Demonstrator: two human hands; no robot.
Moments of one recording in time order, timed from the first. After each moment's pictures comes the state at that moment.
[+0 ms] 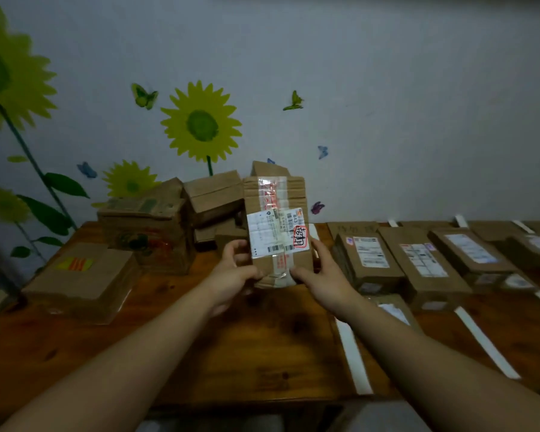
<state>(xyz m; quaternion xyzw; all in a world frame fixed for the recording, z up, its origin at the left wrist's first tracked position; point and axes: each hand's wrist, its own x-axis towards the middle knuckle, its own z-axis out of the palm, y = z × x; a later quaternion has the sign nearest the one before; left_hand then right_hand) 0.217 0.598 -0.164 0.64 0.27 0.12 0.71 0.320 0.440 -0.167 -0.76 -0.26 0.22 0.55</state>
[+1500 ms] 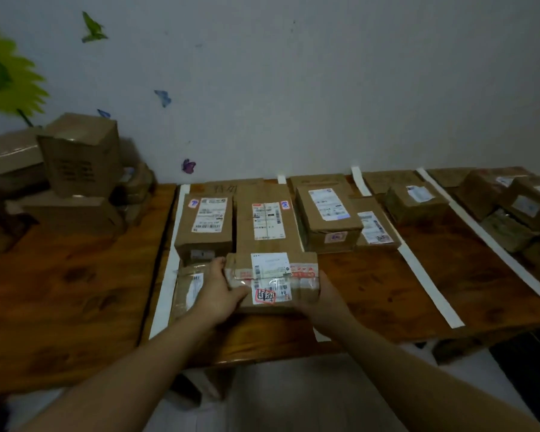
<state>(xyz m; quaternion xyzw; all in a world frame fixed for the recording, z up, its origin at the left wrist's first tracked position) 0.461 0.241 -0.262 0.79 0.34 0.05 0.50 0.562 0.052 -0.285 -0.83 -0.14 0.28 0.46</state>
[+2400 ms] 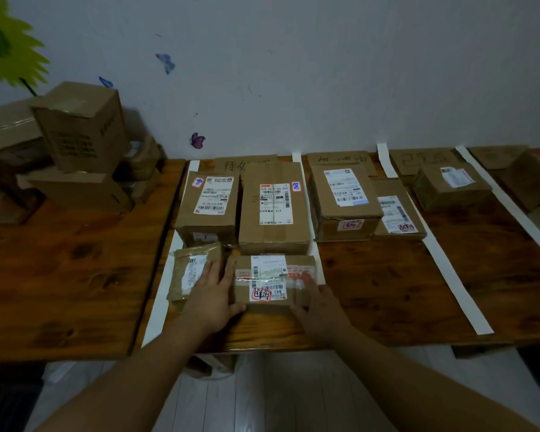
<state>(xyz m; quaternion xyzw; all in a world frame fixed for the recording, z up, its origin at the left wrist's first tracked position) 0.458 0.247 -0.320 0.94 0.29 -0.11 0.14 0.576 0.055 -0.334 -0.89 -0.26 0.31 0.23</state>
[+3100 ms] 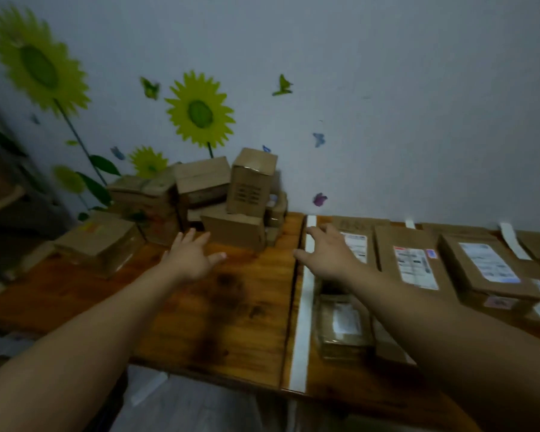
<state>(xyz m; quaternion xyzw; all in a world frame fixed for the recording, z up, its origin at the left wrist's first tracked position) 0.274 0.513 -0.158 0.86 0.50 -0.03 0.15 0.475 0.337 -0.162 -0.86 -0.44 0.14 0.20</state>
